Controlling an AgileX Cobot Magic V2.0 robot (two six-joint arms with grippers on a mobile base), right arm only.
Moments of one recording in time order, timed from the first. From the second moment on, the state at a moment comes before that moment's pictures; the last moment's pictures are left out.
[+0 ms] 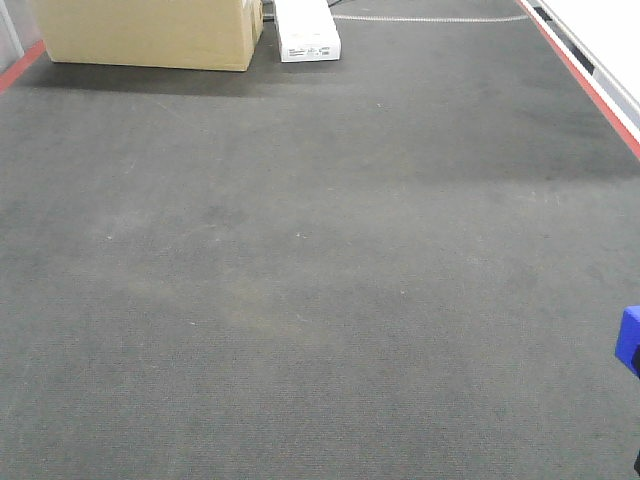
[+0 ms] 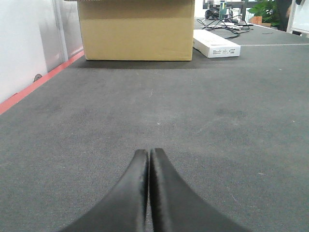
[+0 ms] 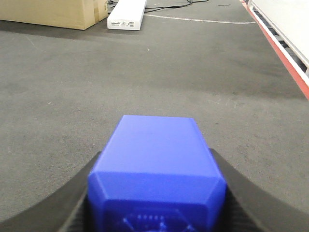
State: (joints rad) arm 0.16 0.28 -0.28 -0.15 0.34 0.09
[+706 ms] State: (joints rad) arm 0.16 0.28 -0.28 -0.15 0.34 0.09
